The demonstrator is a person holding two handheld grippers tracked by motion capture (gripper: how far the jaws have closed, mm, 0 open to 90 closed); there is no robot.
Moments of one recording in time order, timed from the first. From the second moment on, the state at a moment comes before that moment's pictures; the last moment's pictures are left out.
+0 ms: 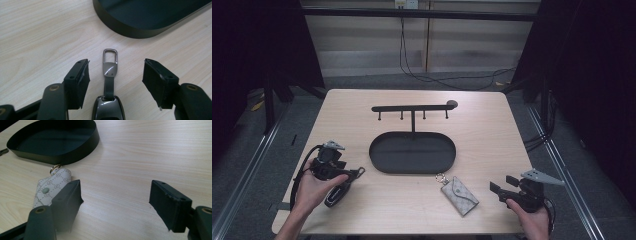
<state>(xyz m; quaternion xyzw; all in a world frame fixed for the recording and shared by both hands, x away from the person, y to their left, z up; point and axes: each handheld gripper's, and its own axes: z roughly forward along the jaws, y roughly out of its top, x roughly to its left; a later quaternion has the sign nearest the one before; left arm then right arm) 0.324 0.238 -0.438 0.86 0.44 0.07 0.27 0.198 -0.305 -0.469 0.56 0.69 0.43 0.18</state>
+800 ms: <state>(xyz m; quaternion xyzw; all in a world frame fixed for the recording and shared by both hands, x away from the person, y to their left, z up) 0.353 0.214 -0.457 0.91 0.39 0.02 0.15 0.201 -0.305 -0.470 0.56 0.69 0.43 0.18</state>
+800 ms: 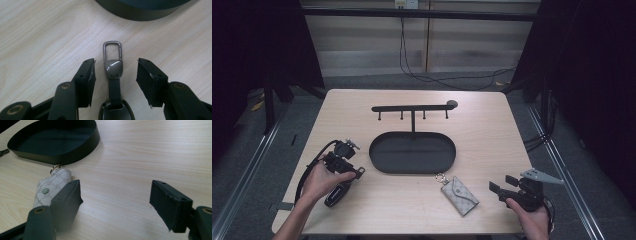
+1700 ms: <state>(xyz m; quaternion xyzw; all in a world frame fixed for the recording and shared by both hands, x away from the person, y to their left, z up) 0.367 0.198 -0.465 0.92 0.37 0.02 0.08 0.201 -0.304 -0.470 0.56 0.69 0.43 0.18</state>
